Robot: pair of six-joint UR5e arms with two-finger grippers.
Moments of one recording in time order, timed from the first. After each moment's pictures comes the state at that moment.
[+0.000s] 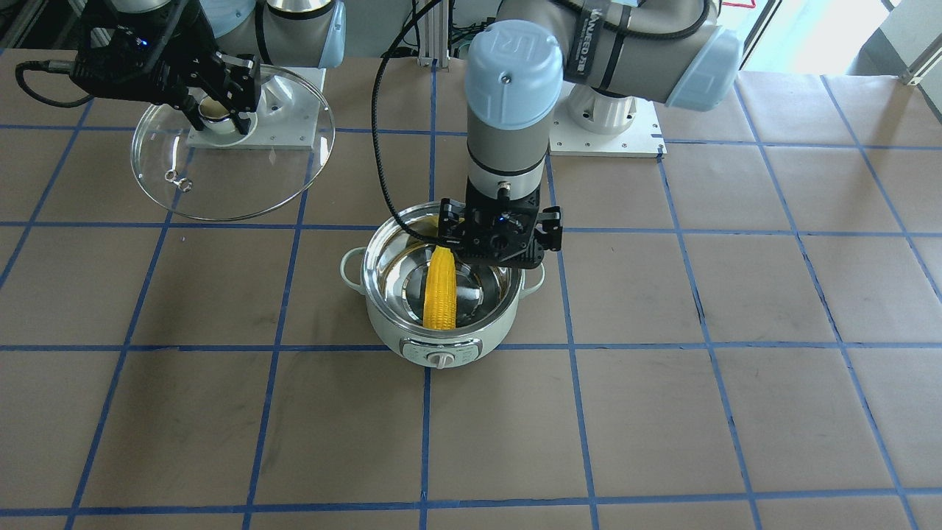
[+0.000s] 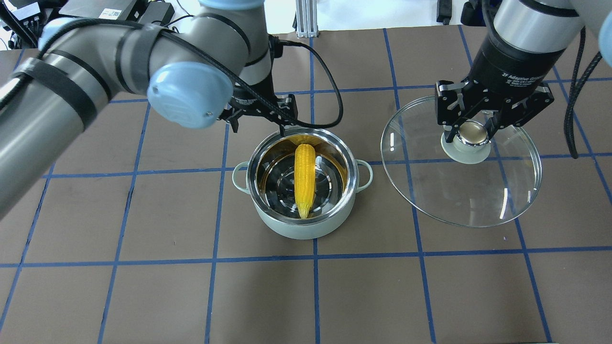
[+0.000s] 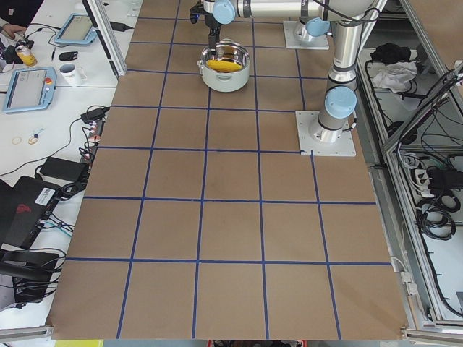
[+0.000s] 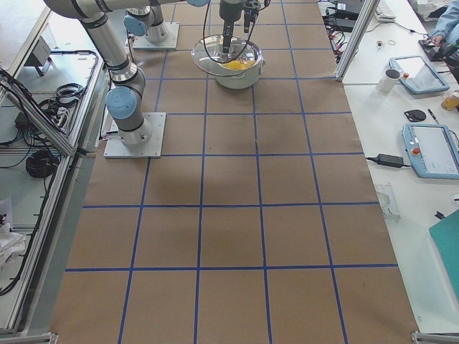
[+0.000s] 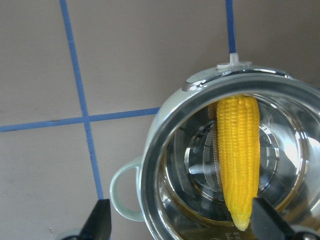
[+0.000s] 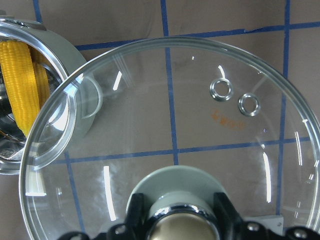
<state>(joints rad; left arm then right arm) -1.86 -1.80 -1.53 -1.41 1.62 -0.19 1.57 -1.67 1.55 -1.35 -1.56 0.09</state>
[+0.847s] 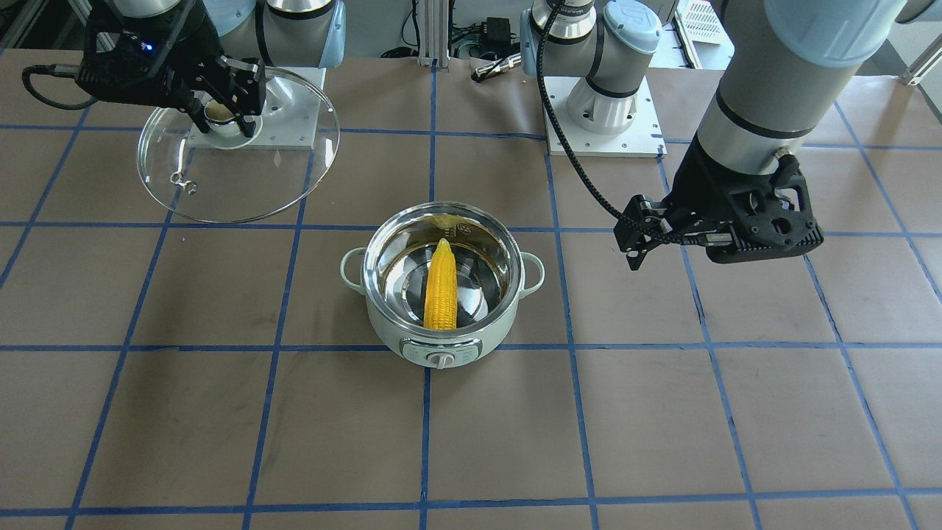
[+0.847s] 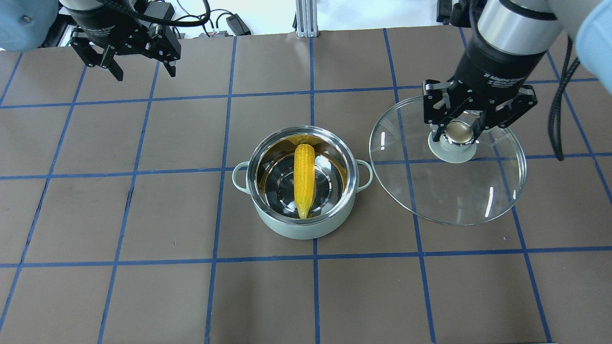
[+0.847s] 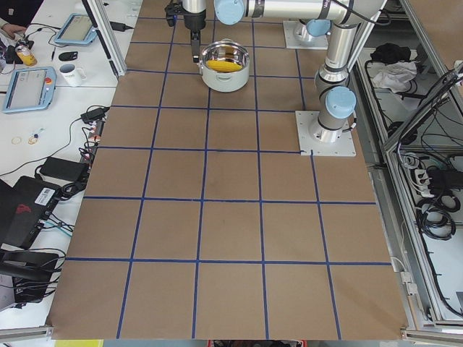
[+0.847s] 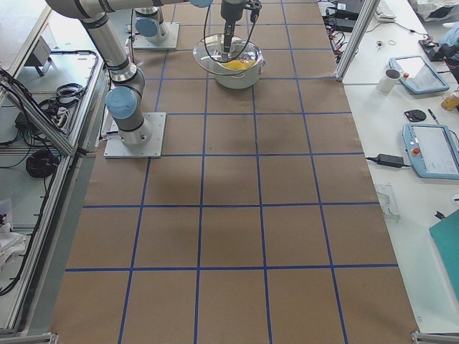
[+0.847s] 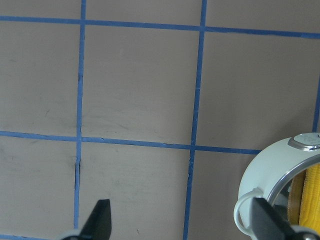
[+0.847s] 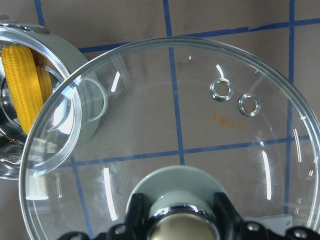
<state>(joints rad) -1.53 -1.72 -1.39 -1.54 1.62 -0.04 1.60 -1.65 1.55 -1.37 -1.55 0.15</state>
